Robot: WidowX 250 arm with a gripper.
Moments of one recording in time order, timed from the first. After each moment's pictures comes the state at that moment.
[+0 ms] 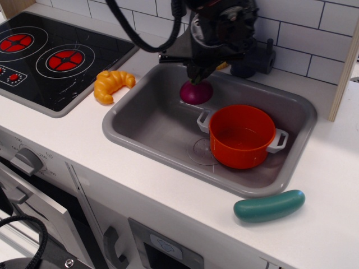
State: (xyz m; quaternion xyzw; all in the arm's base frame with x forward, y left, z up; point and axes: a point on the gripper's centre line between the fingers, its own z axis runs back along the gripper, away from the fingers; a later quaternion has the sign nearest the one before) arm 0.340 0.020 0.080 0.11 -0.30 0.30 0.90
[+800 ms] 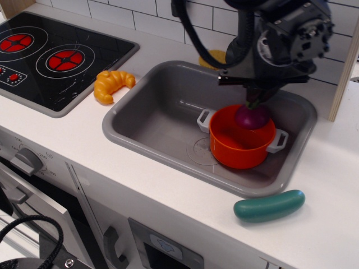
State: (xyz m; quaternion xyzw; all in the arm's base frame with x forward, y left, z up) arm 0.344 -0.061 0.067 0.07 -0.26 0.26 0.93
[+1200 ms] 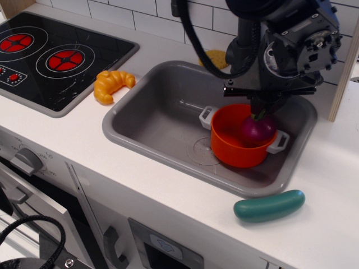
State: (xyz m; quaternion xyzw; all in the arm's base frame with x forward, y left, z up) arm 0.335 -0.064 0.059 0.06 -0.24 0.27 0.93
